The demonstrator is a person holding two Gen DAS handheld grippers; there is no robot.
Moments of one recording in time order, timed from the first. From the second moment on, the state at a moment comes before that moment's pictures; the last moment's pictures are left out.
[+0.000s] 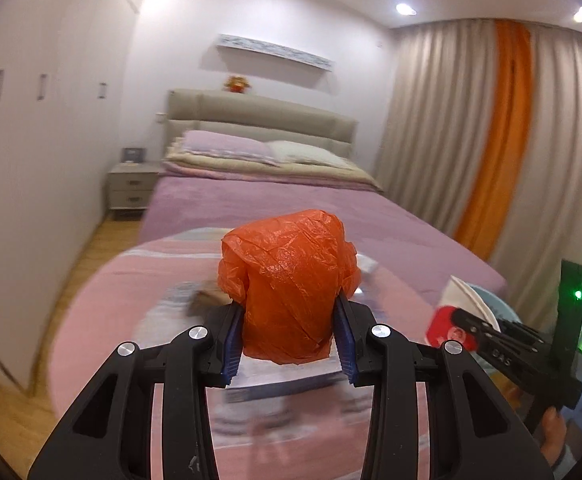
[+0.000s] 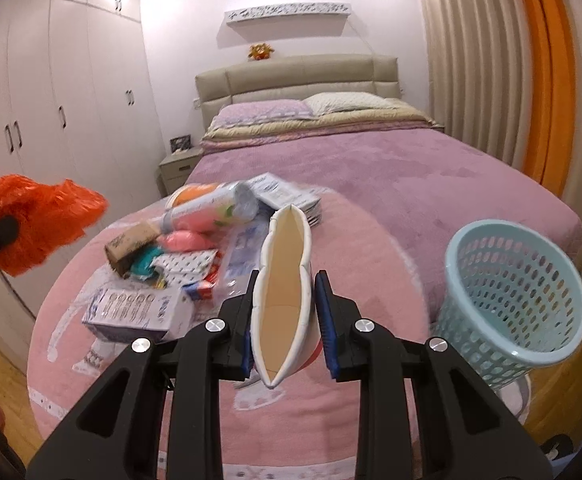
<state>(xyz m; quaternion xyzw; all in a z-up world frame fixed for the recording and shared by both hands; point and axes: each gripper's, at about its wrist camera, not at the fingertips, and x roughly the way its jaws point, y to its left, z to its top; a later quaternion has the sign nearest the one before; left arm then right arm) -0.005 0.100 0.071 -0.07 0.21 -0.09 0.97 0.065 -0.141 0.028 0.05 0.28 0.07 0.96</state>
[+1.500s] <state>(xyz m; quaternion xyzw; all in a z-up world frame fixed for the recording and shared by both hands) 0.135 -0.190 0.019 -0.02 0.34 -0.36 0.87 0.103 -0.397 -0.021 0.18 0.36 -0.17 0.90</state>
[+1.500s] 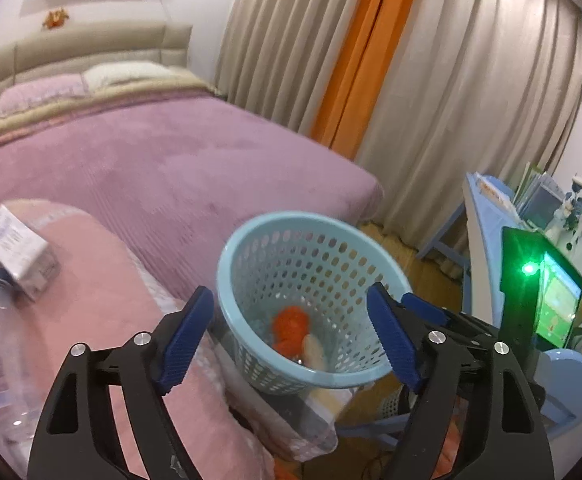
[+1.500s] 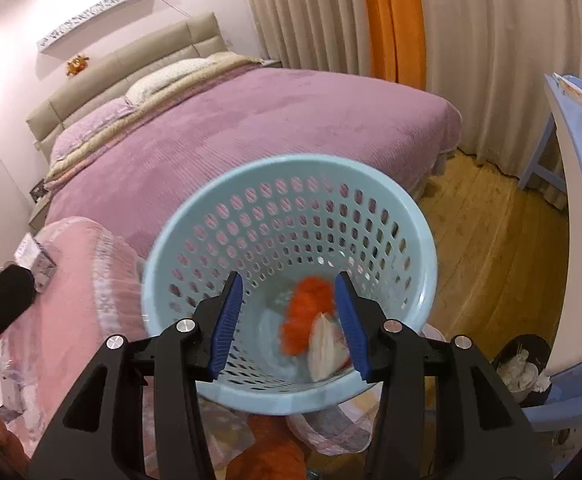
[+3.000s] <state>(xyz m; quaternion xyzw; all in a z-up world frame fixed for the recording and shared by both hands) 0.112 0.149 -0.021 -0.09 0.36 -0.14 0.92 0.136 -0.088 0.001 0.02 0.35 0.11 0.93</state>
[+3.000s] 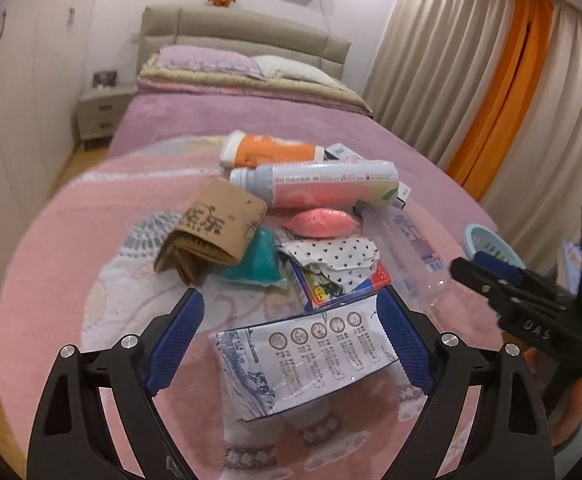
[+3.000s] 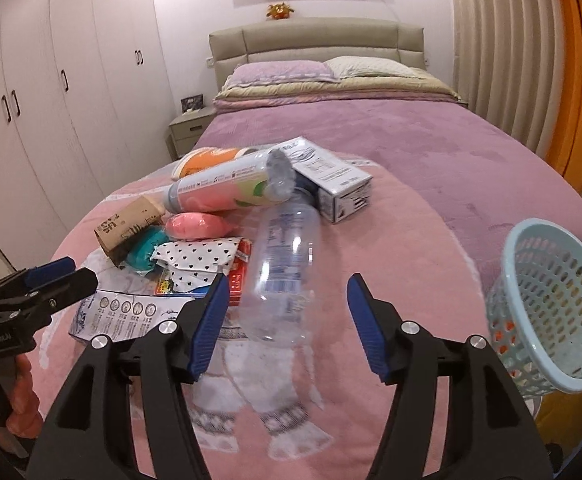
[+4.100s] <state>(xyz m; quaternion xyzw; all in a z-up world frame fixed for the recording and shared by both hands) 0.010 0.094 -0.033 -0.06 0.39 -0.25 0.89 0.113 -0.114 -0.022 -0.01 0.38 0.10 0.92</state>
